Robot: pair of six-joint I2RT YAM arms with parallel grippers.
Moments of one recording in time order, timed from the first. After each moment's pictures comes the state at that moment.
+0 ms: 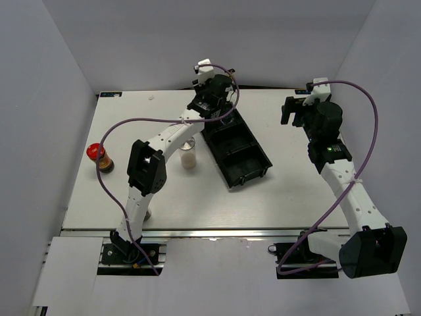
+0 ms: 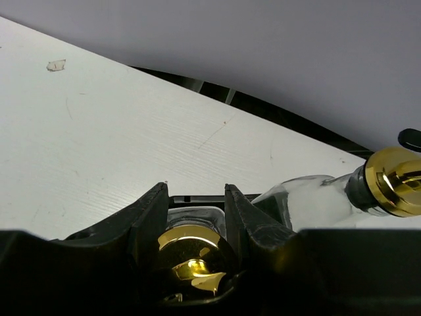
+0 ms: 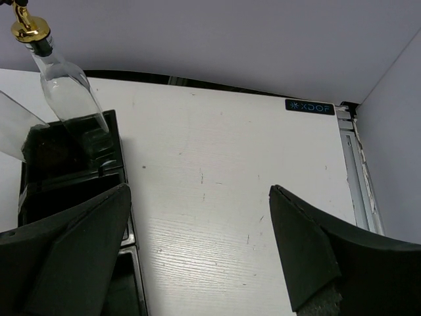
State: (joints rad) left arm -0.66 2.20 2.11 -0.29 -0.88 -0.52; right arm 0.17 1.15 1.03 0.00 0.03 -0.03
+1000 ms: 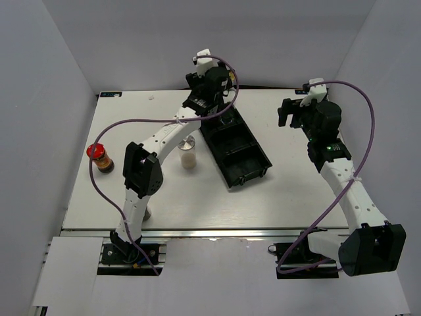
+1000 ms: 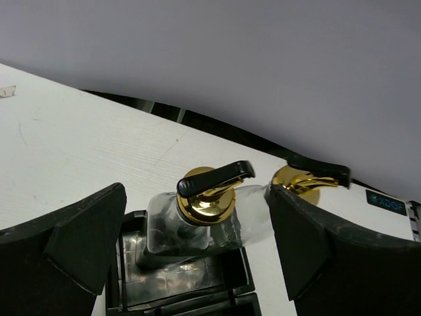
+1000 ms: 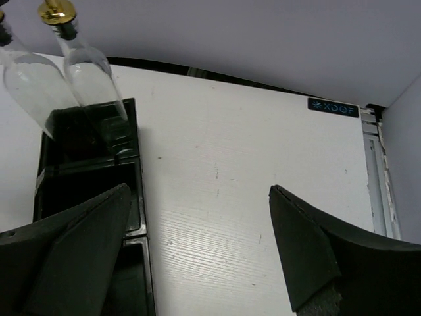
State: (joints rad) left arm -0.66 2.17 2.13 -0.22 -0.77 -0.50; right arm 0.16 1.17 1.03 -0.01 -0.04 -0.04
